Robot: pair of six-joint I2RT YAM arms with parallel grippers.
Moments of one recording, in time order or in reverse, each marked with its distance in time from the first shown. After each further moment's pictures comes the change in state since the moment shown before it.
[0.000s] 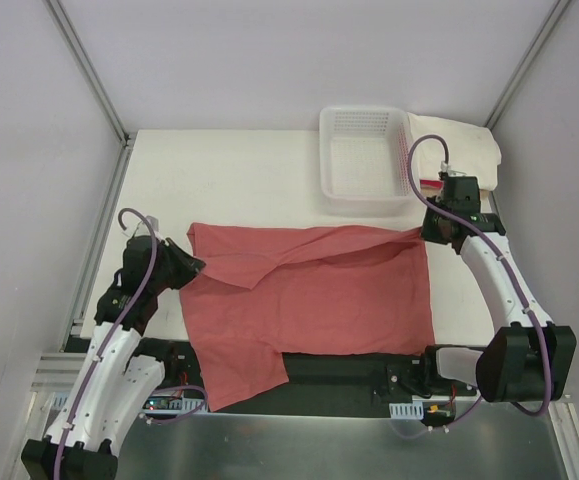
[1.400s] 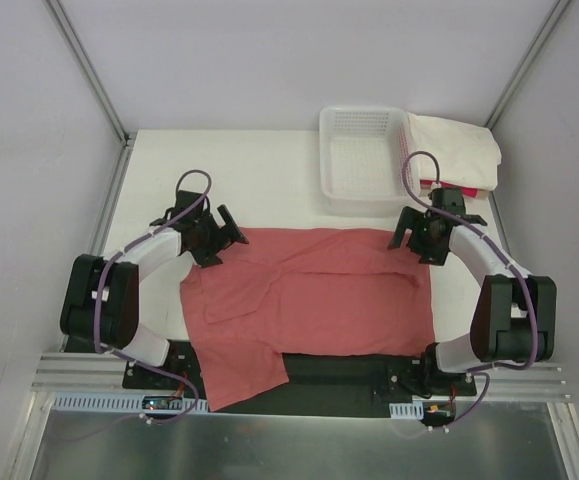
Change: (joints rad) left arm -0.047 0.864 0.238 0.255 0.167 -0.018; right arm -0.032 0.211 -0.104 0.094 -0.213 0.156
